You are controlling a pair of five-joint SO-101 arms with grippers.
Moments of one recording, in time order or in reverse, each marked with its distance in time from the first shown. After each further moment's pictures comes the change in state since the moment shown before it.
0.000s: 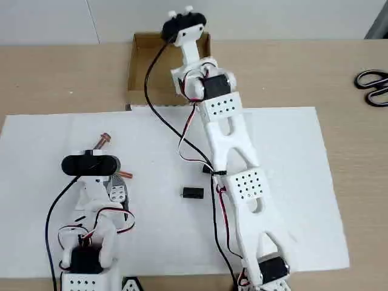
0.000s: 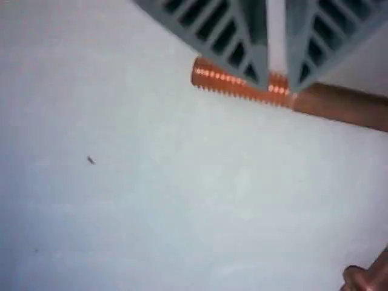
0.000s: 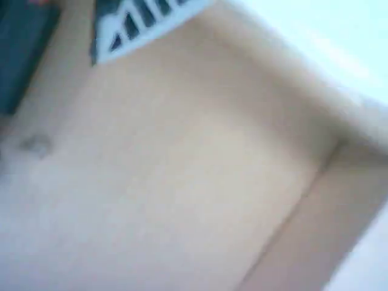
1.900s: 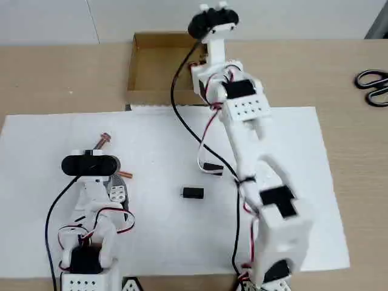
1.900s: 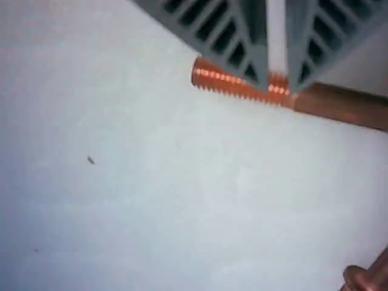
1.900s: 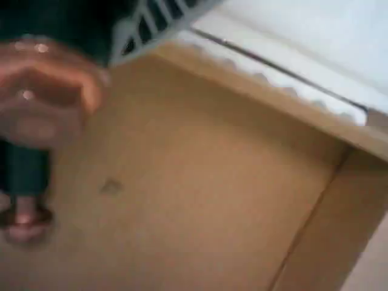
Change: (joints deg) left arm 0.0 0.0 0.0 0.0 0.0; right arm 4.0 -43.8 72.2 -34.5 -4.6
